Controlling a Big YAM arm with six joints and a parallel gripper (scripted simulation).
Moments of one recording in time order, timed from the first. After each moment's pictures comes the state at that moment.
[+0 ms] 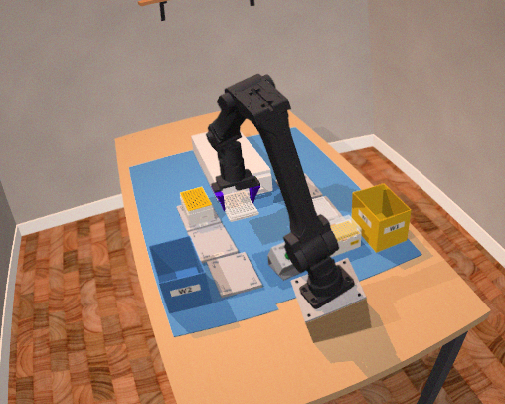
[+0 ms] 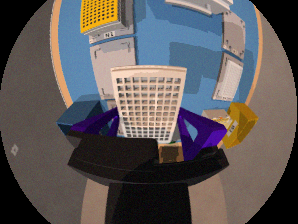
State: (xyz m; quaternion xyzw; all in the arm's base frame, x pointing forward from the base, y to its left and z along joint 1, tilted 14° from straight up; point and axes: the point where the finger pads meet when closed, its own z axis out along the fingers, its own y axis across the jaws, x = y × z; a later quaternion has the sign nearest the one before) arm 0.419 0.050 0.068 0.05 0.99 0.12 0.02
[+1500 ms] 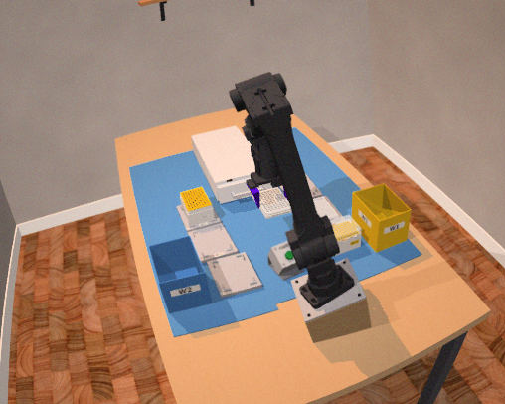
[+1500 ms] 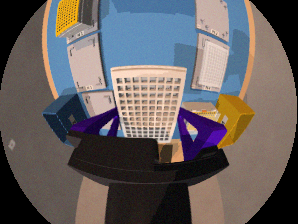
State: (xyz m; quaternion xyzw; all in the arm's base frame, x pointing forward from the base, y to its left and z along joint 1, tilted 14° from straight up) arm 0.378 -0.040 0.046 0.05 0.99 0.12 0.02
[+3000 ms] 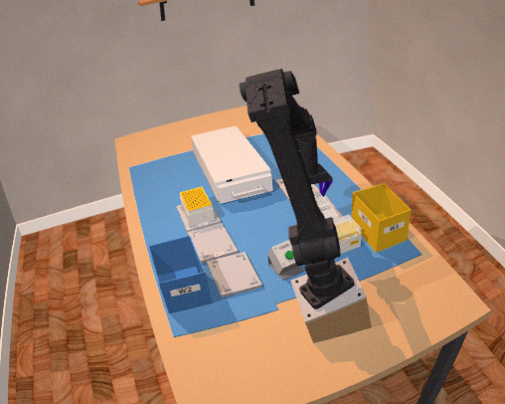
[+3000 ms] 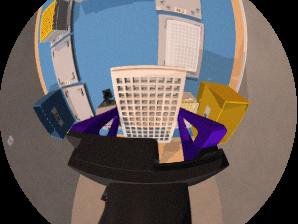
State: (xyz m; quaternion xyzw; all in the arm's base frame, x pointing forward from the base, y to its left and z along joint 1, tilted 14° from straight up) arm 0.335 -0.137 0.022 0.05 0.99 0.12 0.02
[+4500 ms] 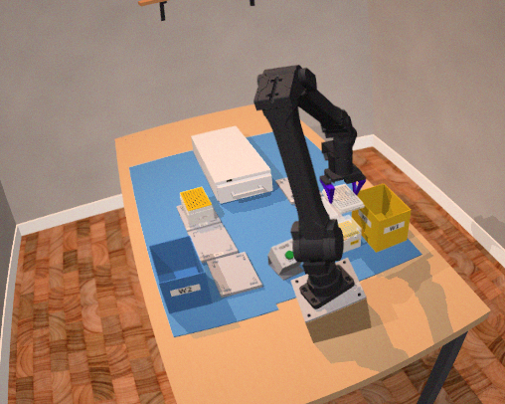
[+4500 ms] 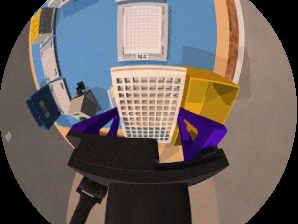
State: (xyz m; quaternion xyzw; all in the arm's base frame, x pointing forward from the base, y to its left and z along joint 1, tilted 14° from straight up) arm 0.290 -0.228 -0.005 0.05 0.99 0.12 0.02
